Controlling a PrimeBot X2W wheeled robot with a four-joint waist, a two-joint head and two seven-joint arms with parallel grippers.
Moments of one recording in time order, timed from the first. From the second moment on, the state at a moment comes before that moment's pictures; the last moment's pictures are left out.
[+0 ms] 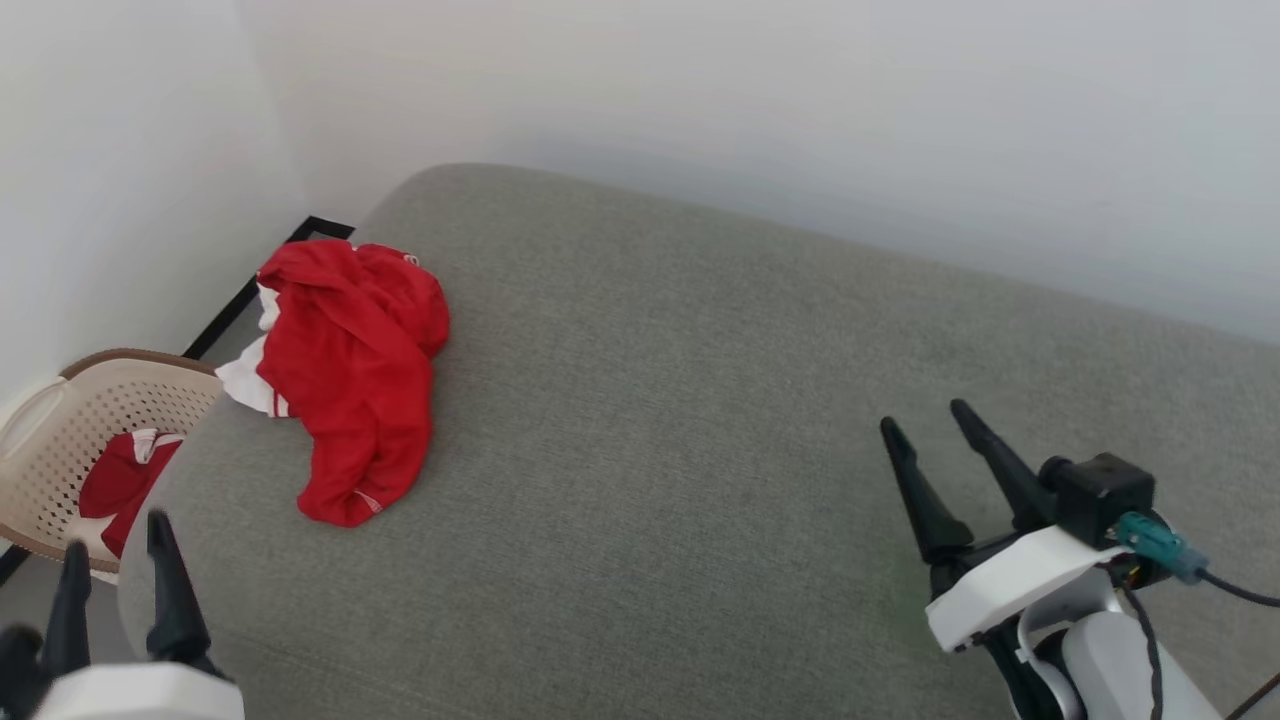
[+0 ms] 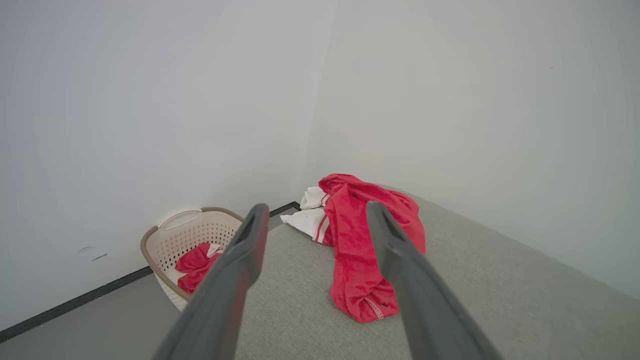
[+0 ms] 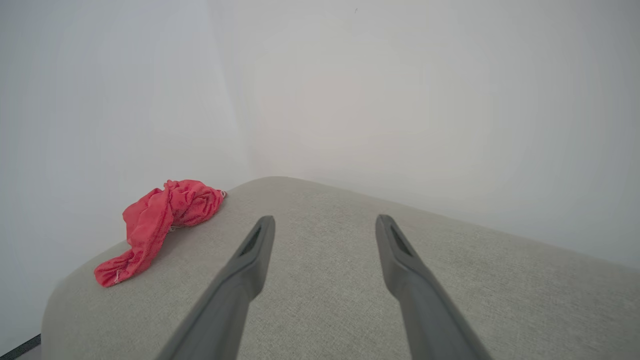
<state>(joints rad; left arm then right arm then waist) 0.07 0.19 0.19 0.10 -0.42 0.02 -0.22 -0.22 -0.22 0.27 0.32 0.43 0.13 -0.21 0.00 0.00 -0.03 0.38</state>
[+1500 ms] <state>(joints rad) -0.96 0.46 0.08 1.22 -0.53 -0.04 0.39 -0.33 -0.29 0.09 0.02 0.32 0.13 -0.06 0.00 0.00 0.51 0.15</state>
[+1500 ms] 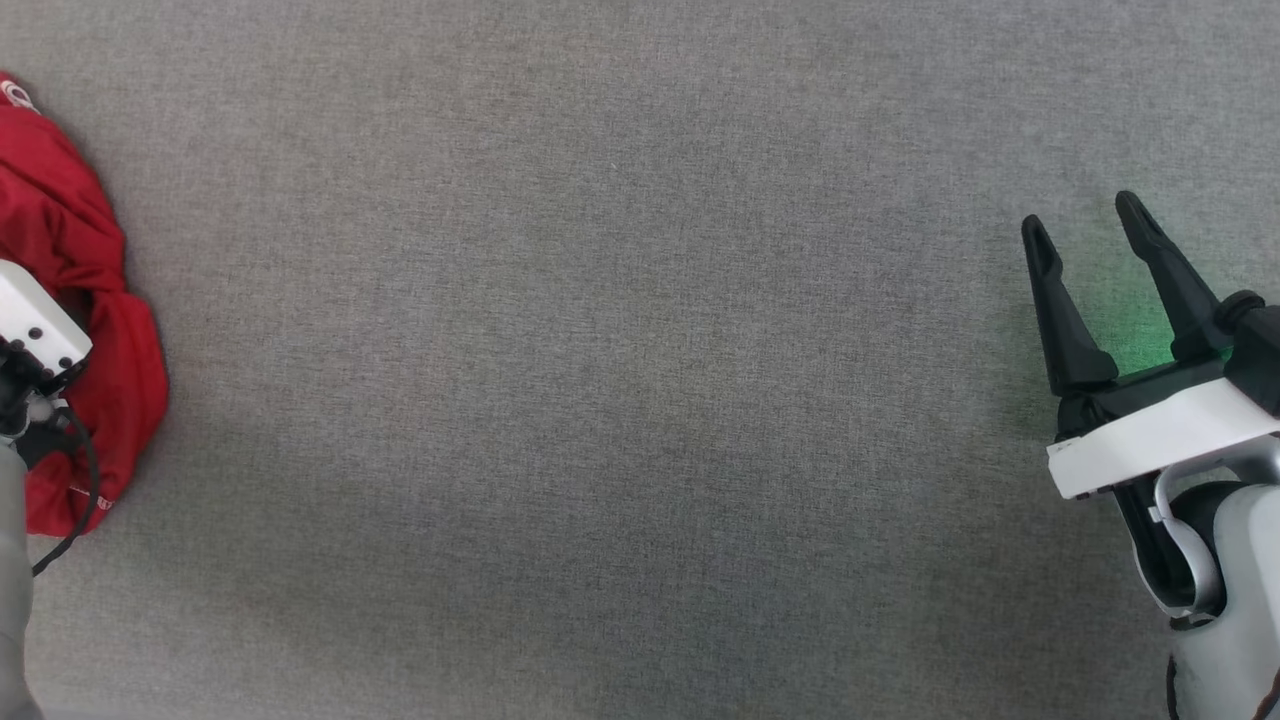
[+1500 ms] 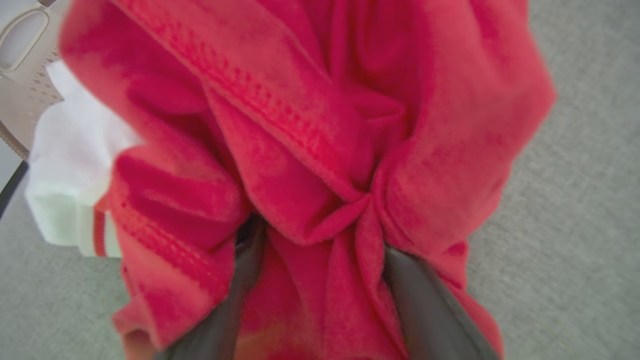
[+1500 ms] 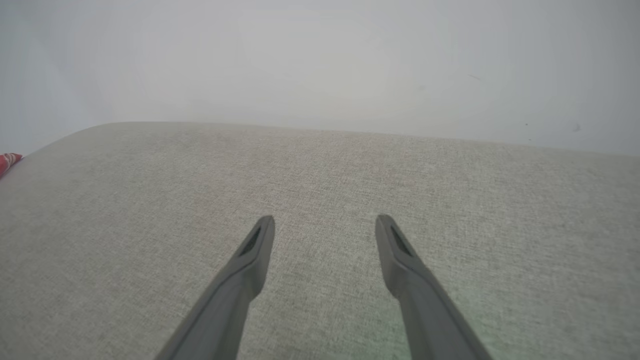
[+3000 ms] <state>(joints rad) -0.93 0.70 -0.22 0.67 -0.52 -0.13 0.19 -0.25 -0.20 0.00 0.16 0.37 0.13 -0.17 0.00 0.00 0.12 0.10</state>
